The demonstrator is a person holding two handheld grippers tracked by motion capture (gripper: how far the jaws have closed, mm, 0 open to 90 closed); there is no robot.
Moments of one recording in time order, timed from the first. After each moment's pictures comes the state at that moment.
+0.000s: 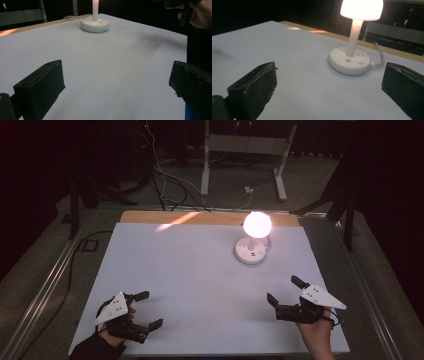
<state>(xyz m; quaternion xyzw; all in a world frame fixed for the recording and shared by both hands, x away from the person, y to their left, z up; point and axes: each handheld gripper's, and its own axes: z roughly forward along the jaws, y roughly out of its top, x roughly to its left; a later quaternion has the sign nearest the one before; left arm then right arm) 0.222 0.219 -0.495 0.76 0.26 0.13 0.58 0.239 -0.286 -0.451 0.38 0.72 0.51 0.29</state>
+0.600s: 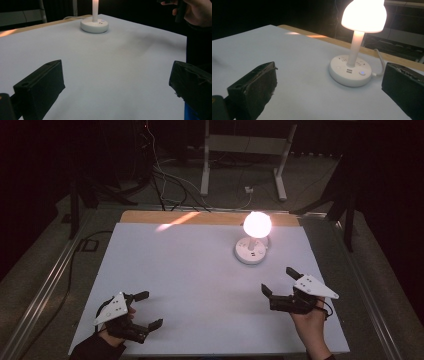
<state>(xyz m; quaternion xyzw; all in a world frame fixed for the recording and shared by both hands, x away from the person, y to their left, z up) 0.222 0.219 -0.494 0.76 0.26 0.13 0.58 0.258 -0.268 -0.440 0.38 0.72 0.51 0.30</state>
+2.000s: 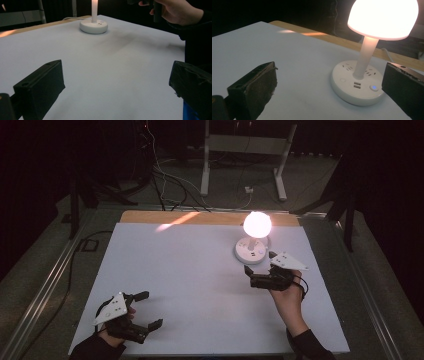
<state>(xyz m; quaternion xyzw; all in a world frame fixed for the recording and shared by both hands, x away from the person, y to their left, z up) 0.222 0.220 -0.494 0.76 0.26 0.13 0.58 0.323 -0.228 -0.445 0.40 0.72 0.48 0.29</state>
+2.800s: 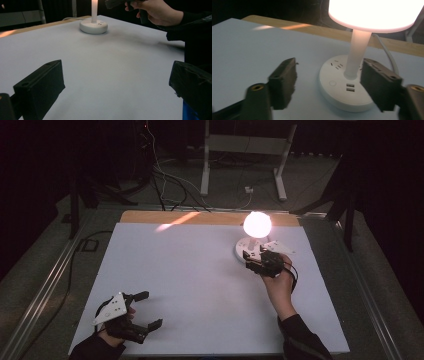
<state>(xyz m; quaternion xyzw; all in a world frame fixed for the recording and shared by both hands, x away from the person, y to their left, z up) 0.221 0.220 -0.494 0.76 0.26 0.13 0.58 0.370 -0.213 -0.457 0.48 0.71 0.44 0.28</state>
